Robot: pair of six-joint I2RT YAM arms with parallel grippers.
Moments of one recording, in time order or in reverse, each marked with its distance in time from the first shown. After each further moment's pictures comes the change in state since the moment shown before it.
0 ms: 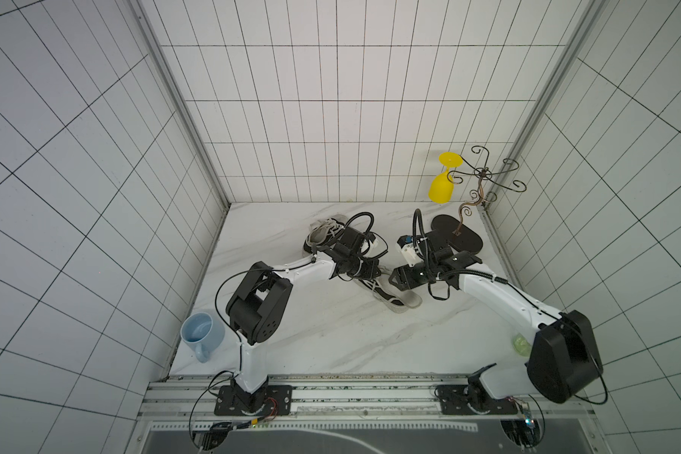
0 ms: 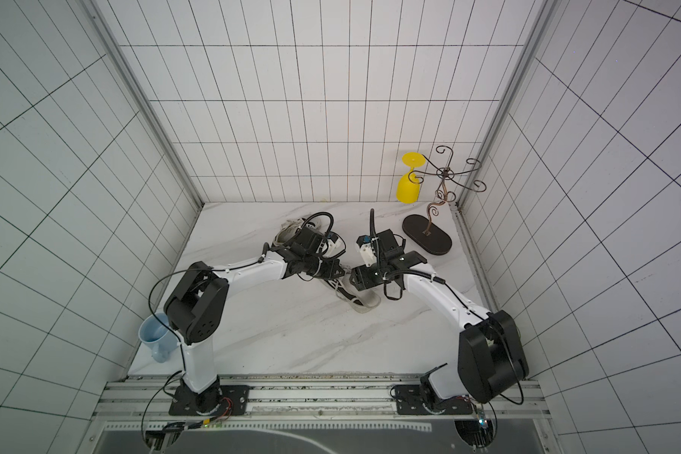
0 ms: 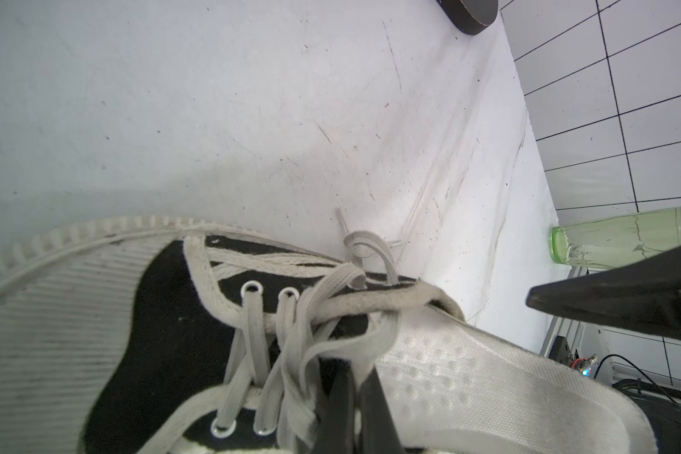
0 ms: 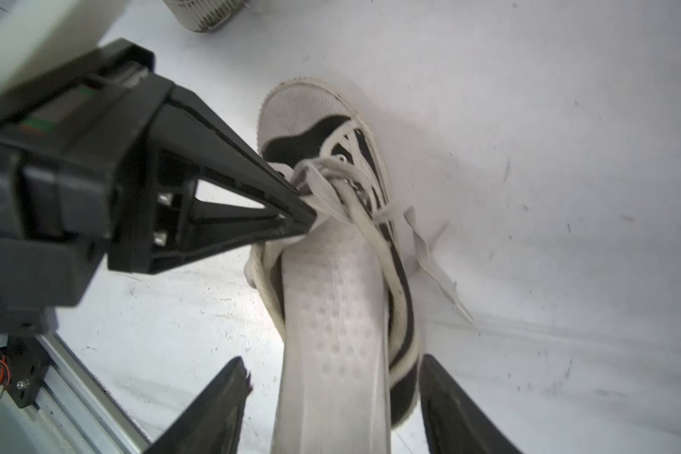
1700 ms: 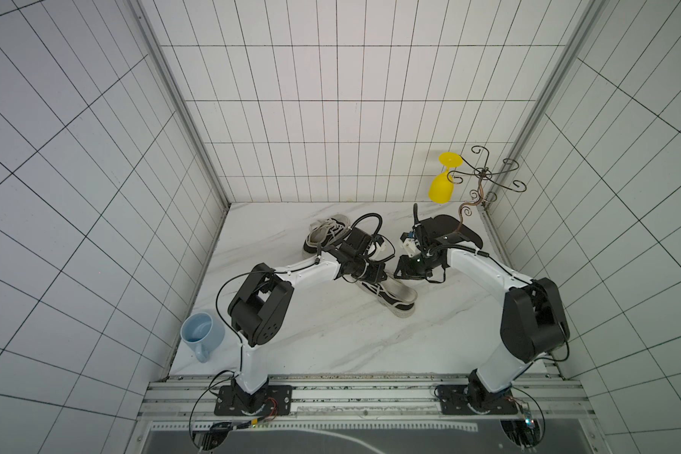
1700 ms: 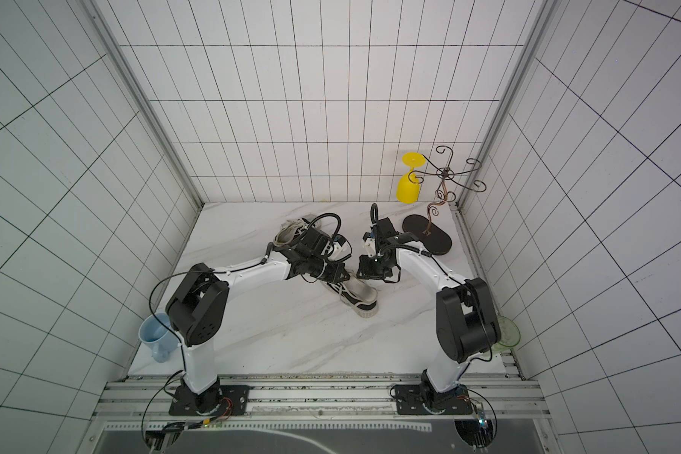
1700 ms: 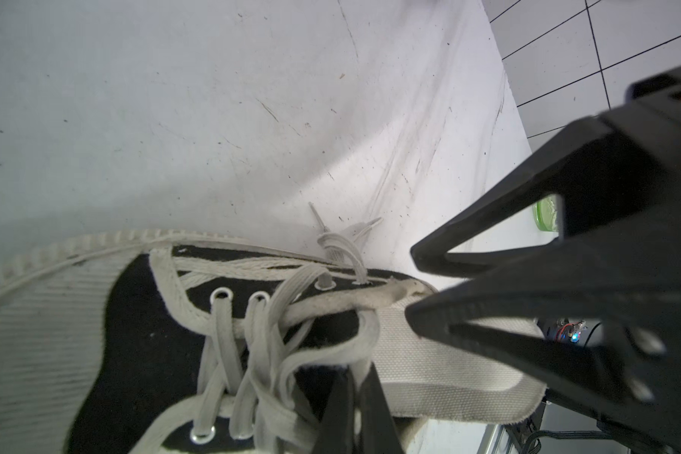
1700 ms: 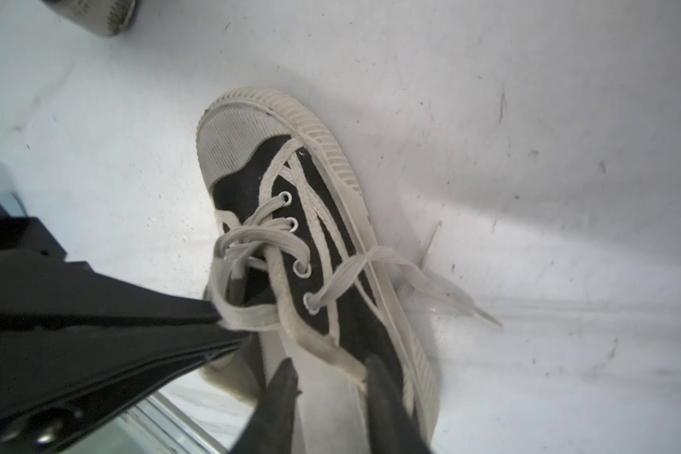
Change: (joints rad) left arm -0.048 -0.002 0.043 -0.069 0.027 0.051; right arm -0.070 0.237 0.201 -0.140 -0.086 0.116
